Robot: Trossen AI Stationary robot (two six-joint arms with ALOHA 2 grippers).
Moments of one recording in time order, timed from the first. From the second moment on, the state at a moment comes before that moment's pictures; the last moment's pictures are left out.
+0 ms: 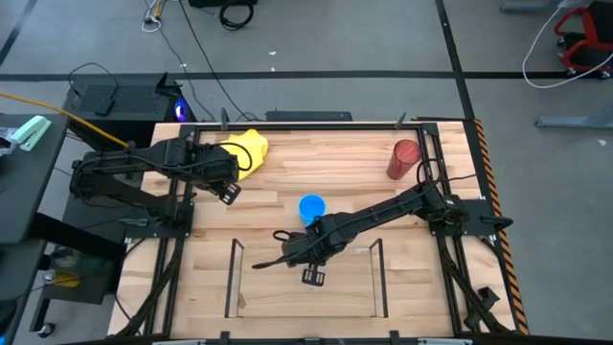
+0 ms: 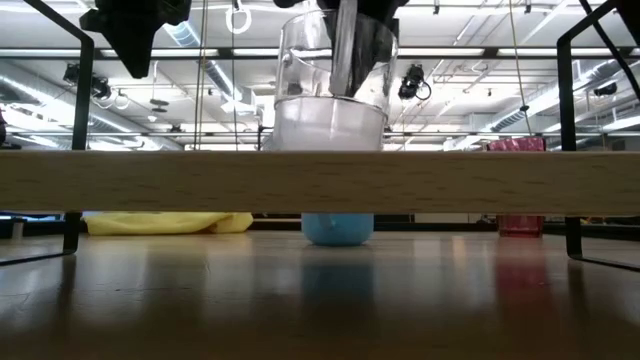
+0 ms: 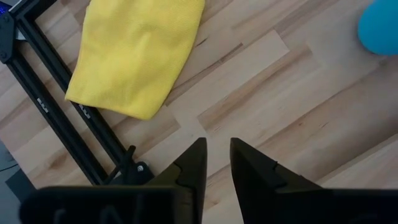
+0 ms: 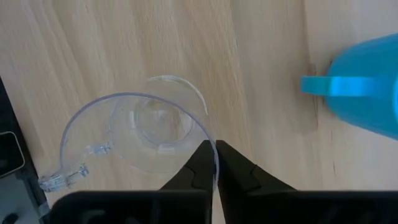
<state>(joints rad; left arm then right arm) 0.05 1.23 1.34 -1.51 -0.28 -0.88 0.33 2.21 2.12 -1.29 0.04 0.55</state>
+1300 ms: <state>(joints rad) -0.31 1.53 1.38 -0.78 0.07 -0.91 0.58 1.55 1.66 -1.57 0.36 1.29</state>
